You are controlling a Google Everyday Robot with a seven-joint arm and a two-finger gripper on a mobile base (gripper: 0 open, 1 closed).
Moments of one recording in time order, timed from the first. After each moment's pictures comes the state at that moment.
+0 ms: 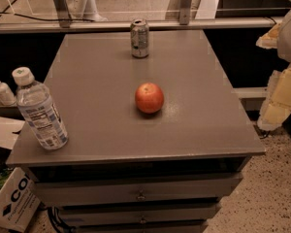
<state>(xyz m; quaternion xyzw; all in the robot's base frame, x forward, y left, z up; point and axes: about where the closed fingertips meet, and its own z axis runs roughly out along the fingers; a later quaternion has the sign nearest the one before) 0.438 -0.217 0.976 -0.60 0.78 -0.03 0.16</state>
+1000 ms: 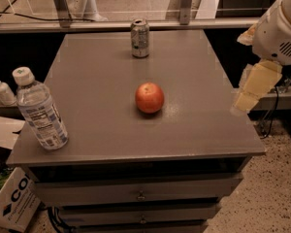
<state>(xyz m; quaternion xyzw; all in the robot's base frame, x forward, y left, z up) 0.485 -0.196 0.959 -0.59 0.78 -0.01 0.21</state>
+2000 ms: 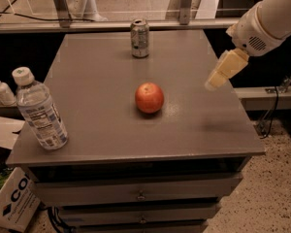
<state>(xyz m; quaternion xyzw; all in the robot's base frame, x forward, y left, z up) 0.583 -0.193 0.932 -0.52 0.80 0.02 0.30</state>
